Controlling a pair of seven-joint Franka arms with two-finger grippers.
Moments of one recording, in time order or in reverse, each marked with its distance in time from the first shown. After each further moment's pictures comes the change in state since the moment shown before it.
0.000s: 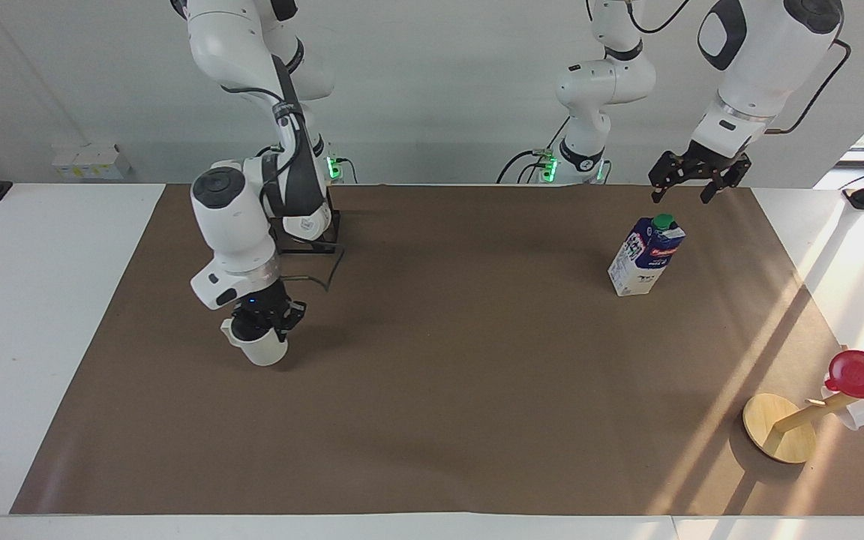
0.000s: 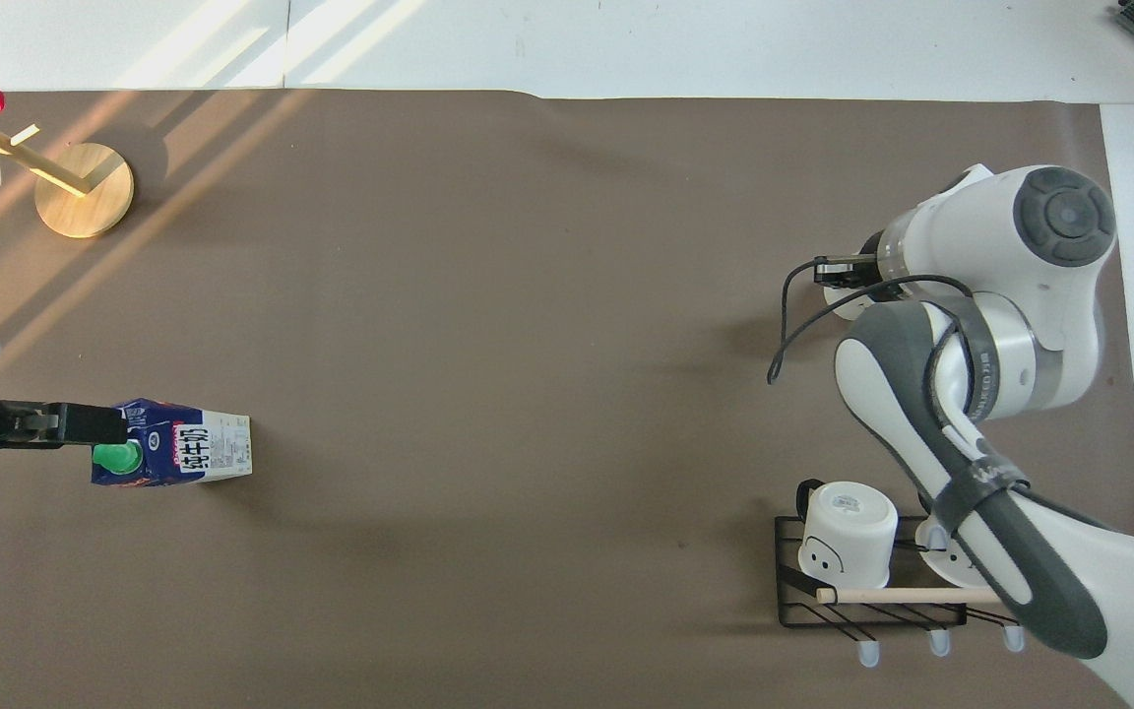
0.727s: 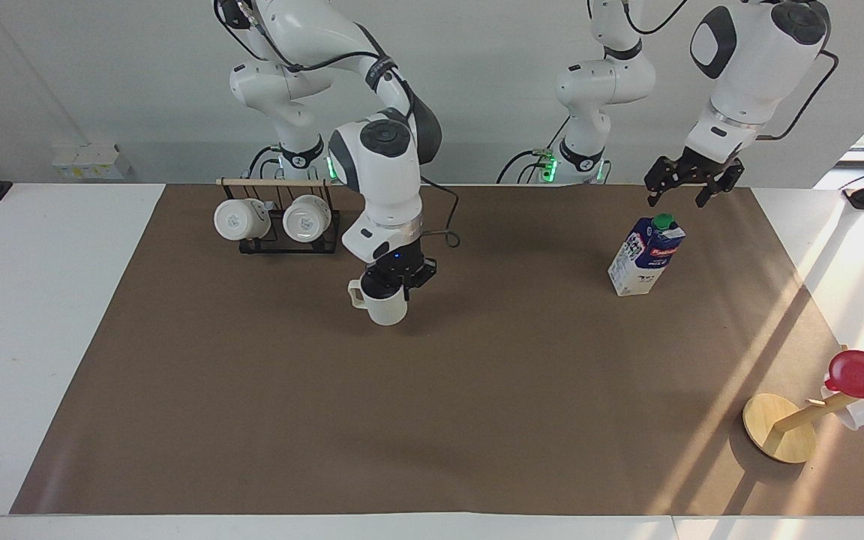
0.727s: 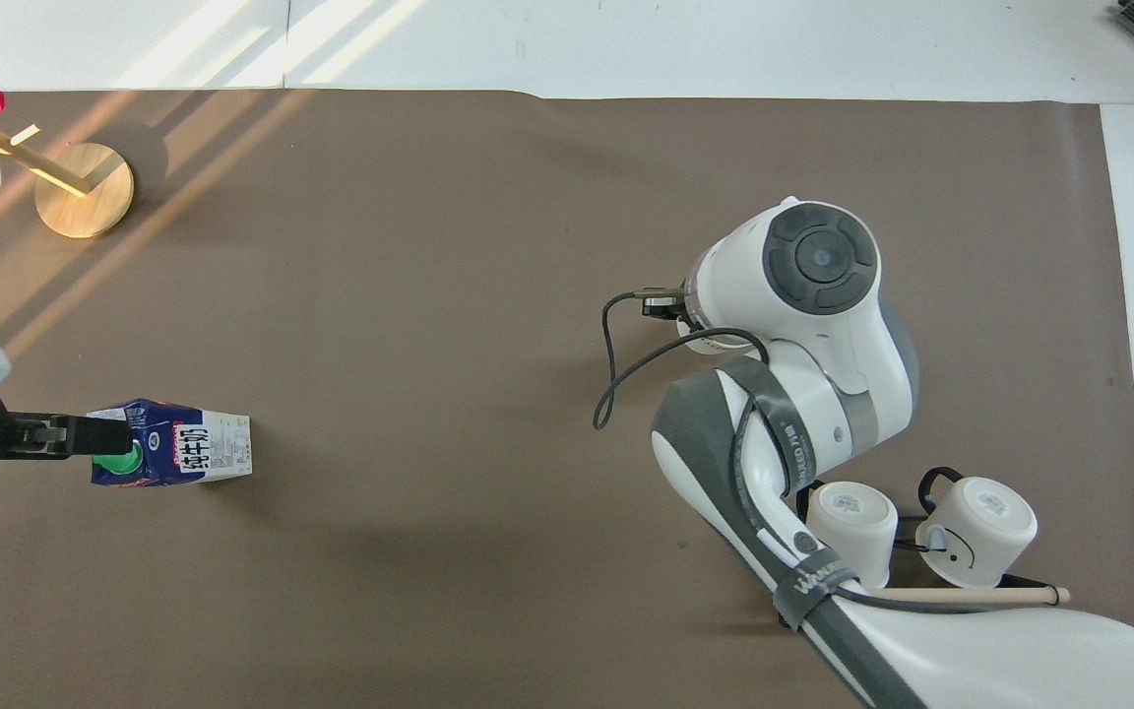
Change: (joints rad) left arm 0.009 -0.015 0.003 -0.067 0.002 0.052 0.029; right arm 0.346 0.000 0.001 0.090 -0.005 -0.108 0.288
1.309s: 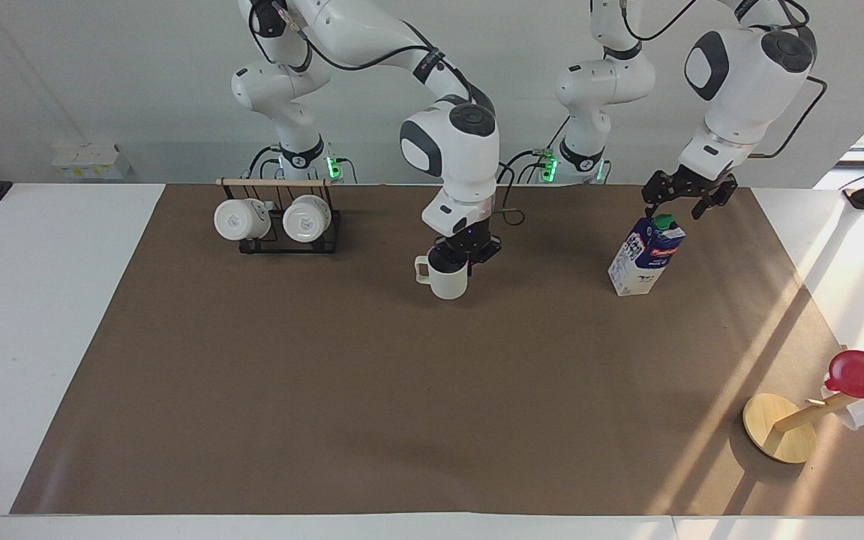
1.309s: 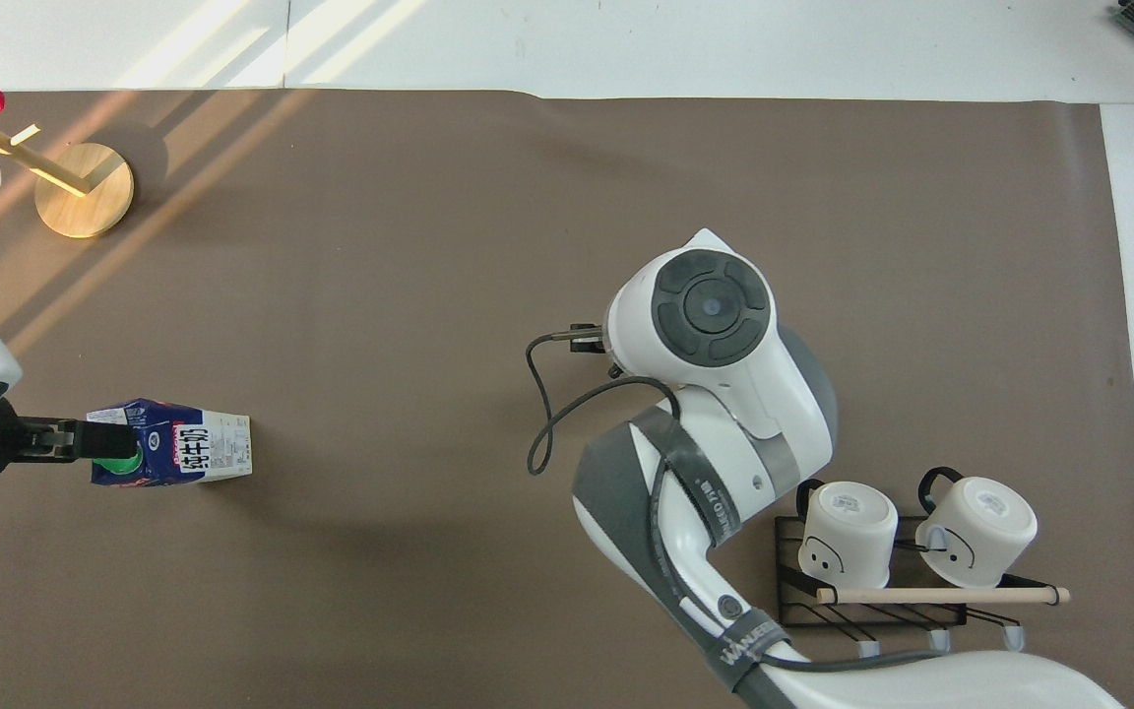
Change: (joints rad) left arm 0.012 0.000 0.001 -0.098 0.000 0.090 0.046; right arm 0.196 0.101 0.000 0.064 -0.031 -0.003 0.243
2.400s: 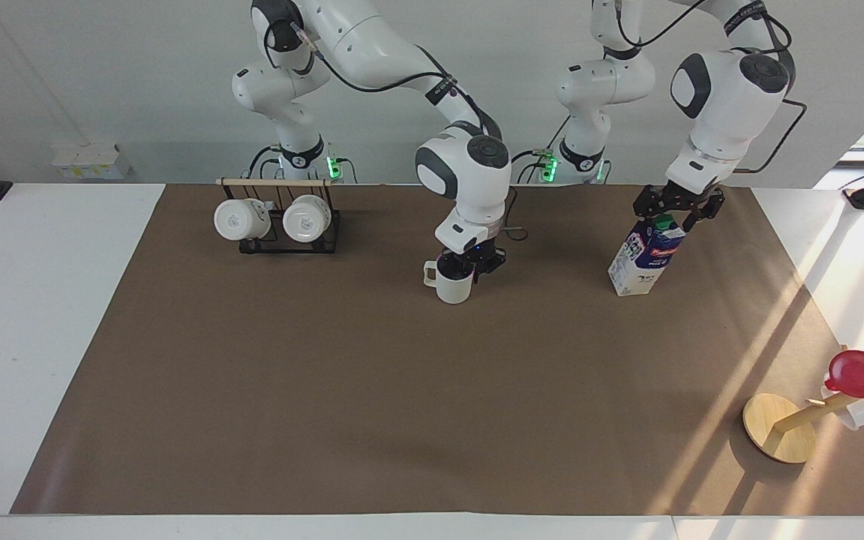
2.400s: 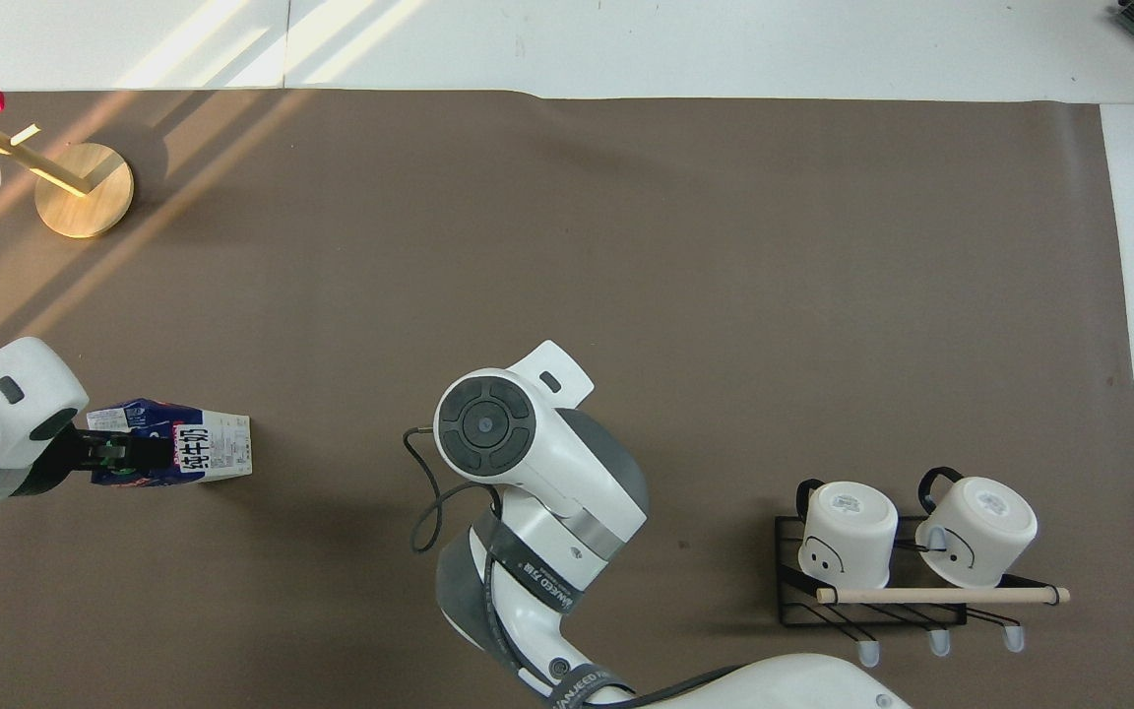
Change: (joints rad) left arm 0.000 0.000 -0.011 -0.092 0.000 0.121 0.003; right arm 0.027 0.058 -0.001 -0.037 -0.002 0.038 0.034
